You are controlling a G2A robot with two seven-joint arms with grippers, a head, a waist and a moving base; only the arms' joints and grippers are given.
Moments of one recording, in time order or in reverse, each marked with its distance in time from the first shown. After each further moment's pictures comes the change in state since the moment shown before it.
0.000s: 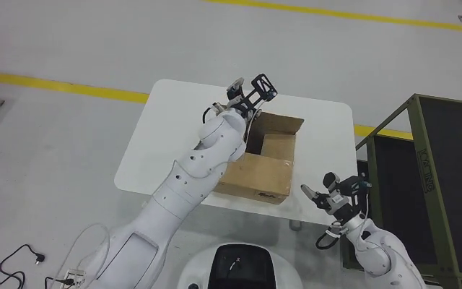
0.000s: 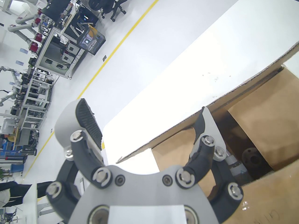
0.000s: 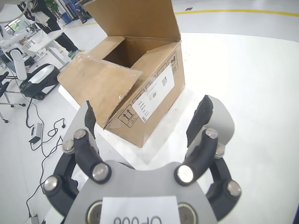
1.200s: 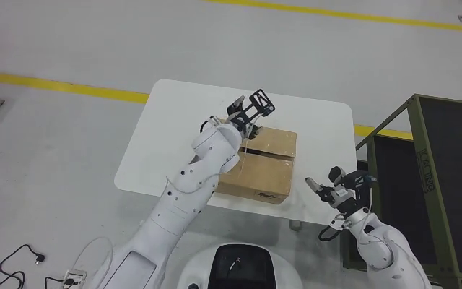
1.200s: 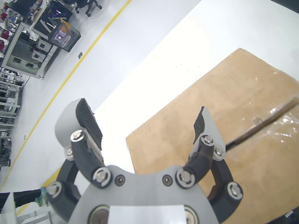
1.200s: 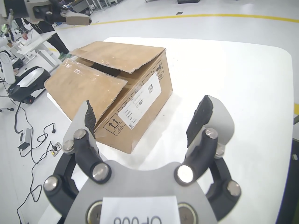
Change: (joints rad) left arm 0.224 0.027 -0.144 -0.278 -0.008 -0.211 -0.107; right arm 0.044 0.014 0.004 0.022 -0.008 0.041 -0.005
